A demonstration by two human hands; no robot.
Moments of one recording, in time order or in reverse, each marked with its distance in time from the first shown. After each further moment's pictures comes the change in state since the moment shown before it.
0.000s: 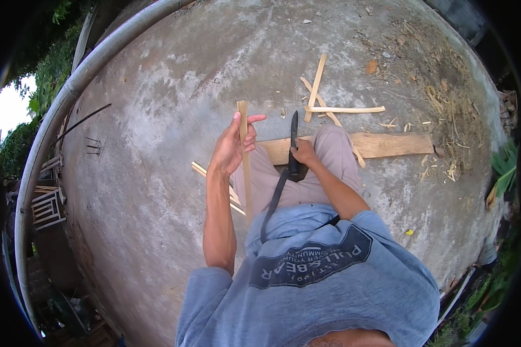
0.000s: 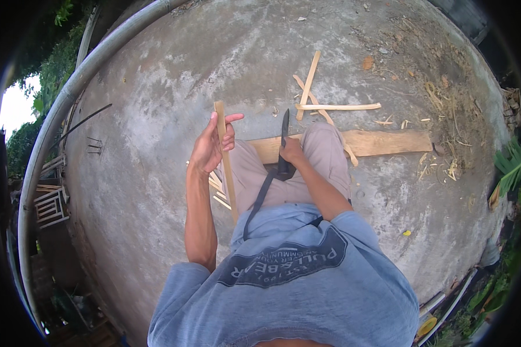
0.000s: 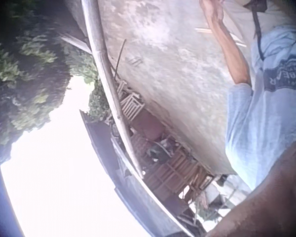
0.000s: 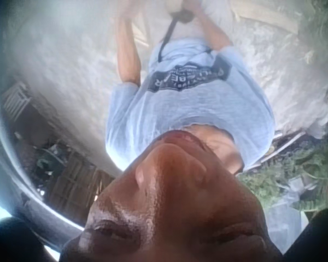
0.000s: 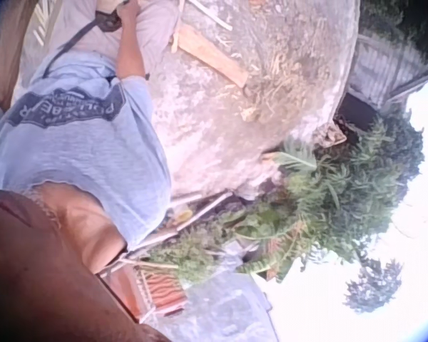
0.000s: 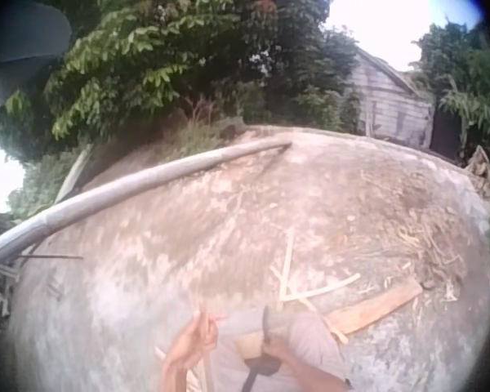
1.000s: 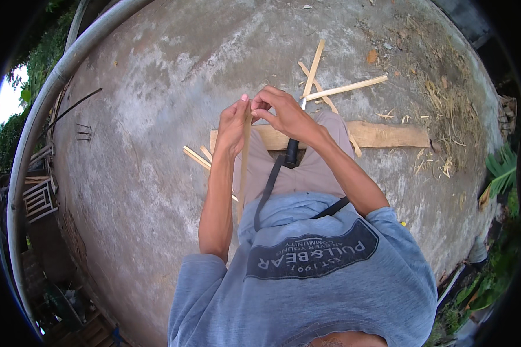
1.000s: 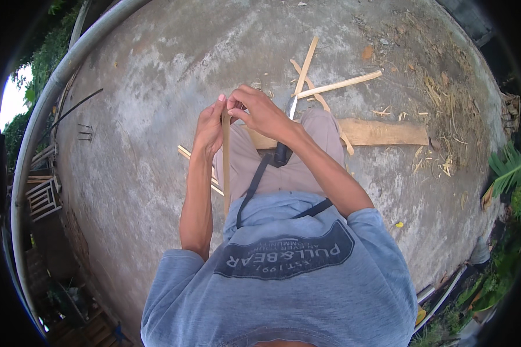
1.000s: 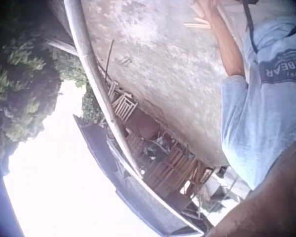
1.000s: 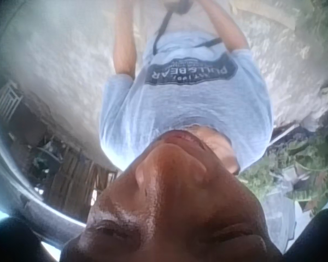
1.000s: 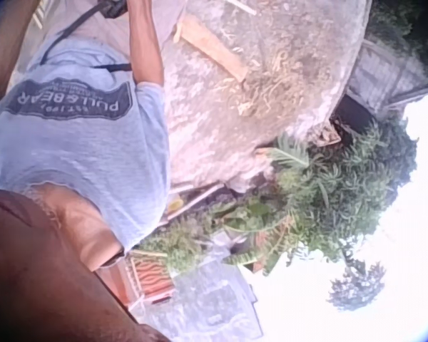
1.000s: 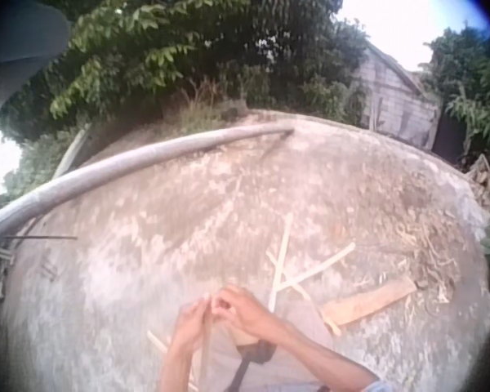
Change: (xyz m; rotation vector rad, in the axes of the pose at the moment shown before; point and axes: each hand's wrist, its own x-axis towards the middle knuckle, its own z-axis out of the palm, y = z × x) left_hand 0.020 -0.030 0.002 -0.022 0.225 0.166; right_hand -0.065 -0.216 -0.142 0.303 -0.087 -0.797
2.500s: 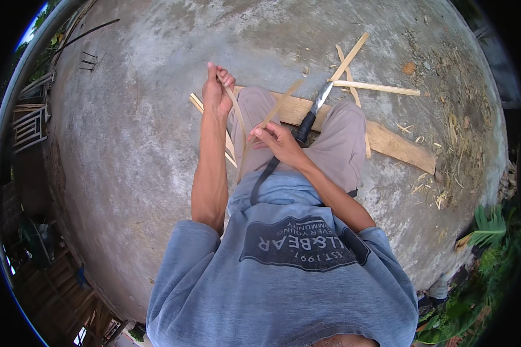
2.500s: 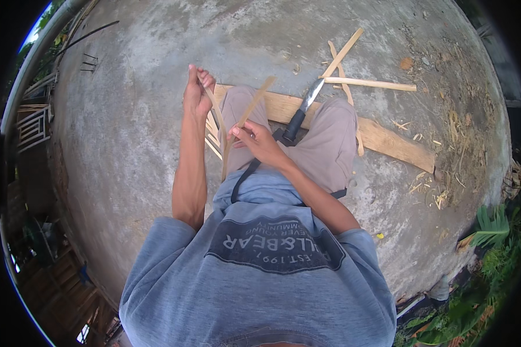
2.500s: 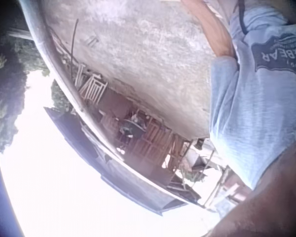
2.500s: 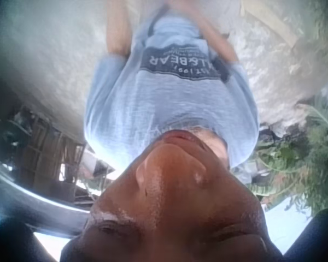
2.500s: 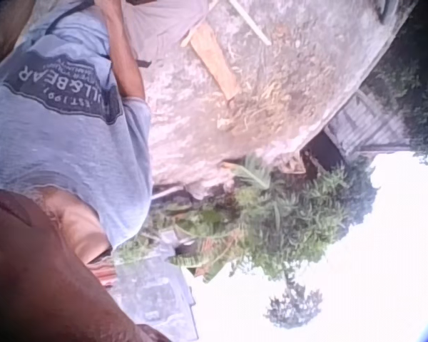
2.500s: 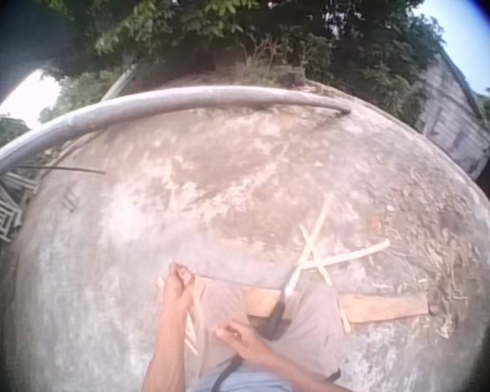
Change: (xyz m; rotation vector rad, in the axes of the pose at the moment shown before) left_hand 0.018 -0.046 -0.138 -0.806 0.381 0.169; right_hand -0.098 0.033 0.125 0.793 -0.274 0.556
